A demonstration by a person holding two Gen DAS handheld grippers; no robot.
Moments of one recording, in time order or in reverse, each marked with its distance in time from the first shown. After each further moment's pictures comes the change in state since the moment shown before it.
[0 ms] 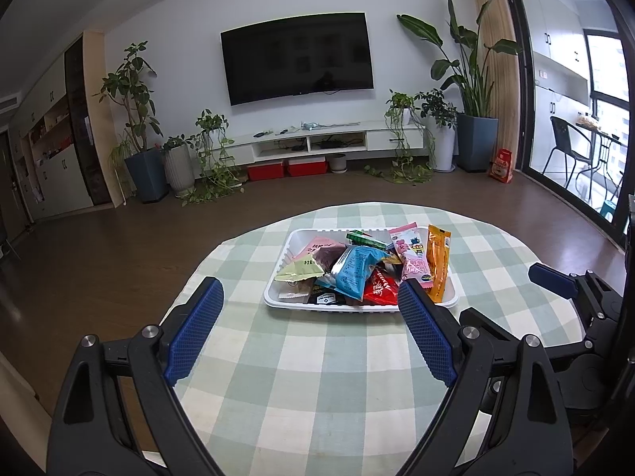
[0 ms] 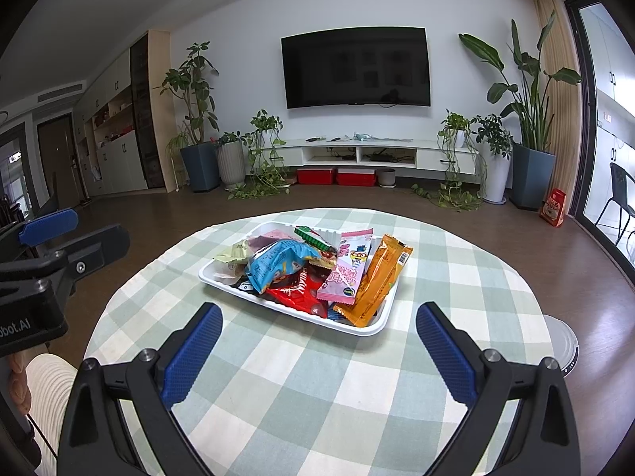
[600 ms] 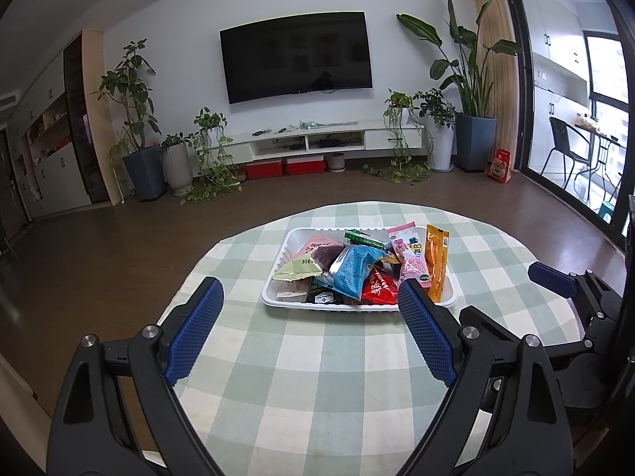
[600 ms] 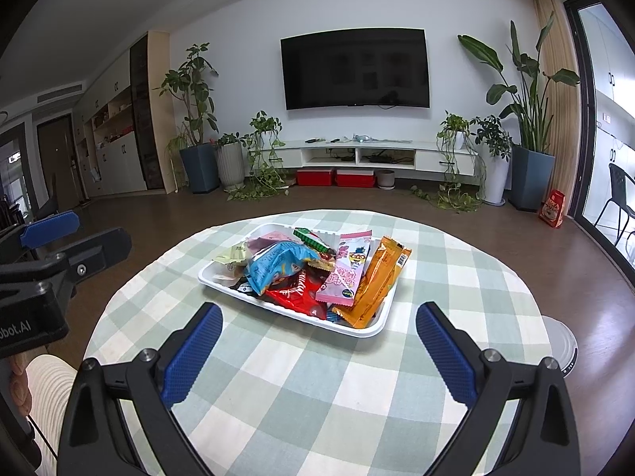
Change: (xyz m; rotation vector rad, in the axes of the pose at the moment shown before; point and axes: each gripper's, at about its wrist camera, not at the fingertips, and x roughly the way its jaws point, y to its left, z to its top) left arm -0.002 -0.003 -0.001 0.001 0.001 -0.006; right arm 0.001 0.000 0.000 -0.001 -0.001 -0.002
